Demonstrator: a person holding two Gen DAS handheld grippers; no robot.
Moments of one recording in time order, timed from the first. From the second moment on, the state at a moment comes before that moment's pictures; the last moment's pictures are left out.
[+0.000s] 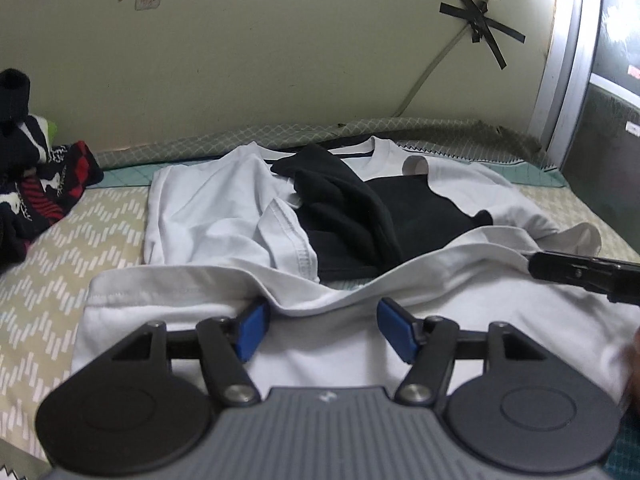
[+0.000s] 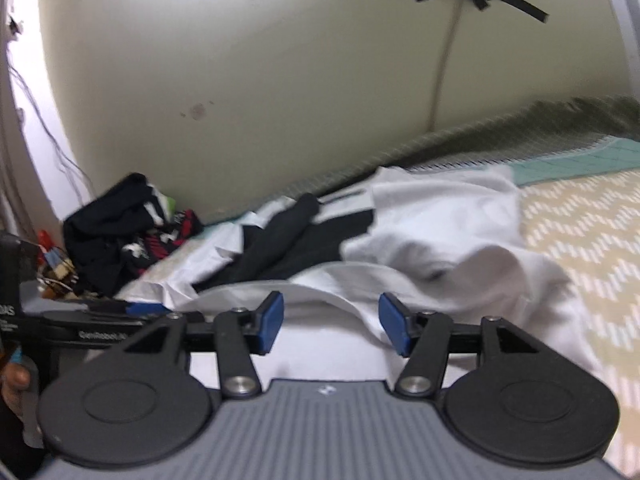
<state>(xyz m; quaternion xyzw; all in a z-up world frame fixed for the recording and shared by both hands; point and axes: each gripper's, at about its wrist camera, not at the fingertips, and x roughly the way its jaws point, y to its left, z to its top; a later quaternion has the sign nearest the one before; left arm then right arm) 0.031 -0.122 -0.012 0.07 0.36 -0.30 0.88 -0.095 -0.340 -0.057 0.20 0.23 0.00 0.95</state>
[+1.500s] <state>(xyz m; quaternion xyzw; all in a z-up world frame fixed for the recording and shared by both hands) 0.030 -0.135 -0.018 0.14 0.37 -0.31 0.86 -0.190 -0.430 -0.079 0.42 0.09 -0.15 0.89</state>
